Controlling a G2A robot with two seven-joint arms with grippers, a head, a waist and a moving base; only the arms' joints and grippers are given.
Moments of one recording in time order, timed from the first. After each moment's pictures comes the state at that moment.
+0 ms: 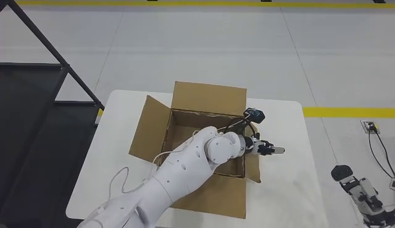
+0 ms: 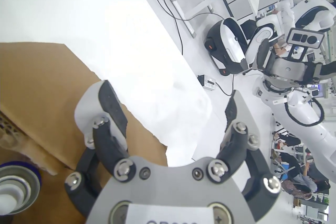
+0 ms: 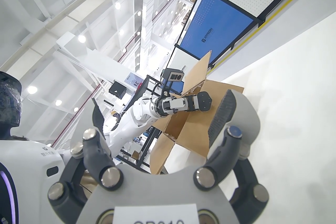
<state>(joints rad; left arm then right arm) 0.30 -1.69 -0.44 -0.72 0.18 -0.26 -0.53 -1.57 -0.99 1.81 -1.34 0.72 -1.01 0.81</state>
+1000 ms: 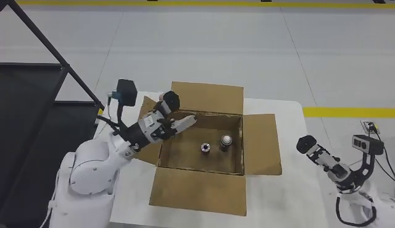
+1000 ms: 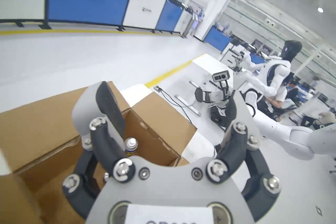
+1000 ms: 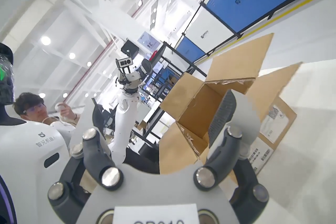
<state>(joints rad) 1.05 -1.31 -1.57 -1.95 0.37 -0.47 -0.72 -1.32 -0.98 1.65 -1.58 0.42 -0.81 0.81</state>
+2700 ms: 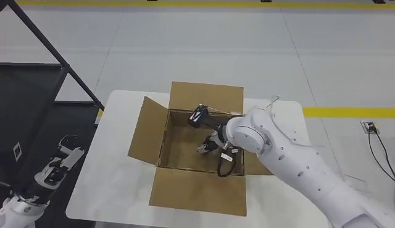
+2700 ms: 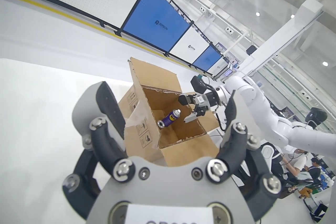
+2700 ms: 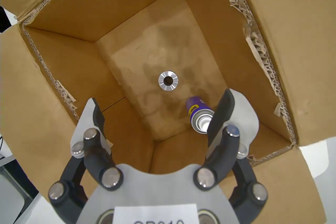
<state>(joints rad) 1.50 -1.22 -2.10 -1.88 0.00 -0.63 -0.73 -0.31 -1.24 0.60 -1.33 -0.66 -0.18 1.13</state>
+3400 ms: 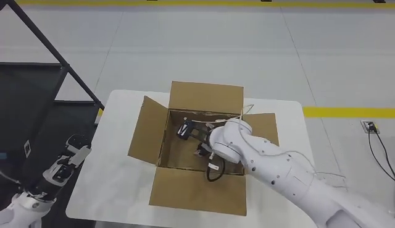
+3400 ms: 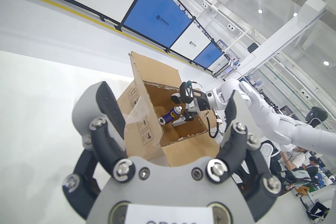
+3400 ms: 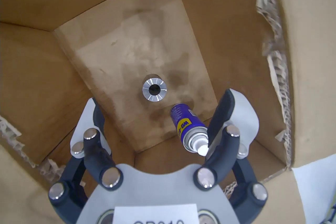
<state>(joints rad) 1.50 -1.19 -2.05 -1.87 0.03 -0.62 -0.68 -0.27 -1.36 0.39 -1.21 -0.91 -0.19 1.03</state>
